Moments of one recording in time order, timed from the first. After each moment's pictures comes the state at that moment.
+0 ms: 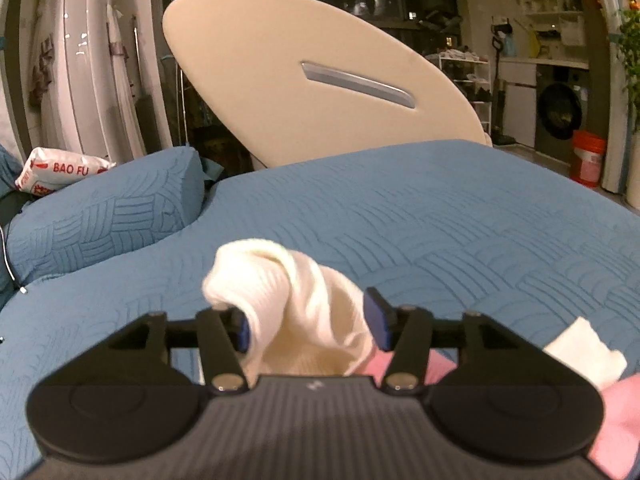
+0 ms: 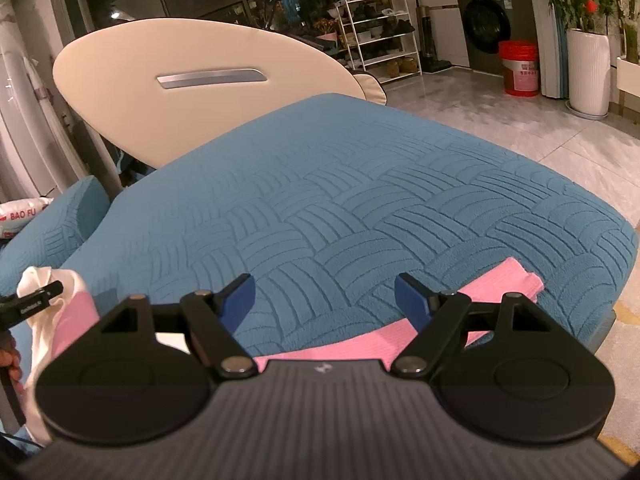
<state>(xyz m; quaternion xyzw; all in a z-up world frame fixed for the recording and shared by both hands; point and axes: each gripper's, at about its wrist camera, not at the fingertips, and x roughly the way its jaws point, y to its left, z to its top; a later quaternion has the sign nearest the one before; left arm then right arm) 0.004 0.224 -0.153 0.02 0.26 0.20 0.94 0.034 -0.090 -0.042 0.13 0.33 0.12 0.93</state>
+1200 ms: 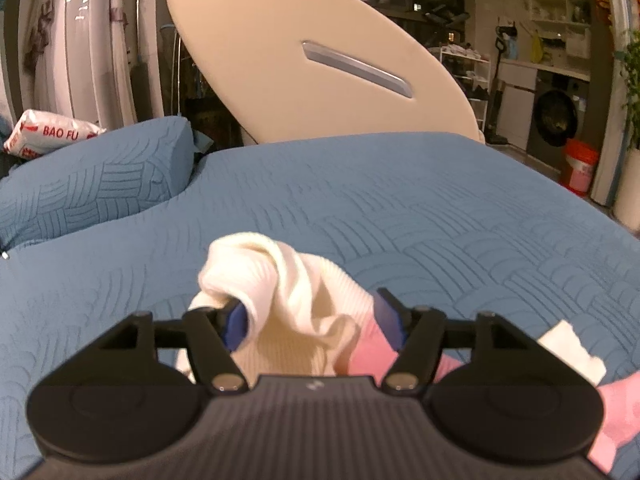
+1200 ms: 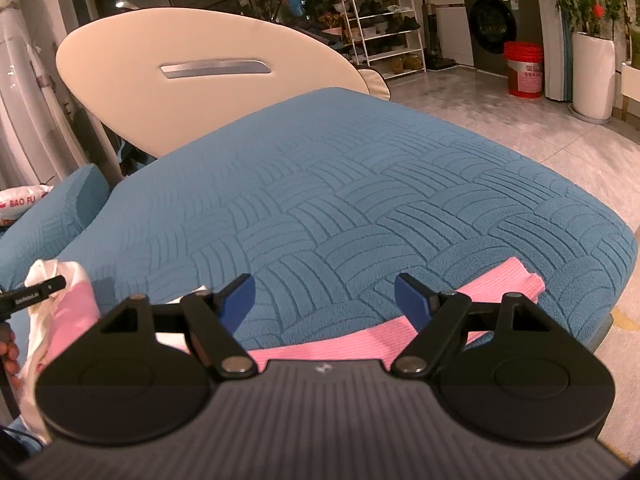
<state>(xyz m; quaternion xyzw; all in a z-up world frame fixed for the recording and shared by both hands) -0.004 0.216 -0.150 -0.03 0.28 0.18 0.94 0.031 -0.094 -0.041 0.12 0.34 0.13 0.92</state>
